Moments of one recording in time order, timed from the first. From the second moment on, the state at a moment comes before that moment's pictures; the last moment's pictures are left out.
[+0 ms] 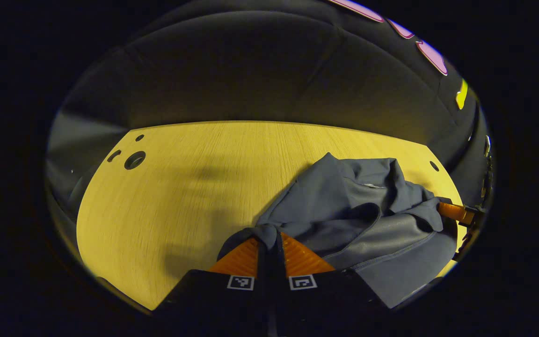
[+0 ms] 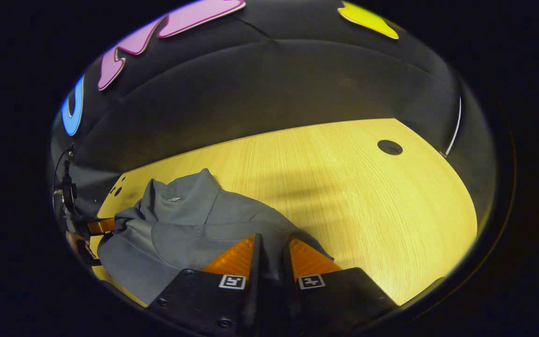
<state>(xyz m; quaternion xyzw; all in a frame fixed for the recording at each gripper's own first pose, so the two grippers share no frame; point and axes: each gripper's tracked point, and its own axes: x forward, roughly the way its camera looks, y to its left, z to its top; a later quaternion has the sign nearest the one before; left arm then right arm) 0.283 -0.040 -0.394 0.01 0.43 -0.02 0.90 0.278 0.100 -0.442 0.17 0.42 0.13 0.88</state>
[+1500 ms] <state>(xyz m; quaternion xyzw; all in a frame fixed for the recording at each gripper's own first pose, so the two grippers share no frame) 0.167 -0.079 -0.183 0.04 0.26 -0.03 0.96 0.188 0.074 -0.219 0.14 0.27 0.21 0.93</state>
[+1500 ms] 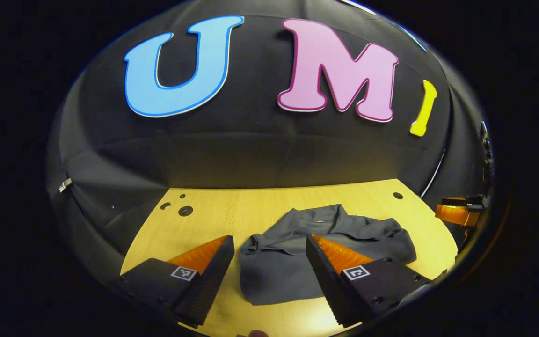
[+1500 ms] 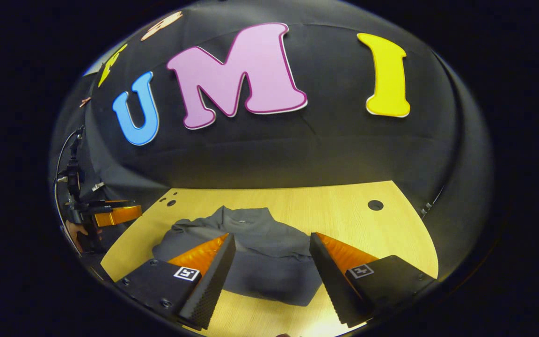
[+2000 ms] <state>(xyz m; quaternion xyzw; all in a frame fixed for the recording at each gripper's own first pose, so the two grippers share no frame) 0.106 -0.108 -0.160 0.03 0.25 -0.06 0.97 0.140 0.066 -0.174 0.12 0.25 0.21 0.94</state>
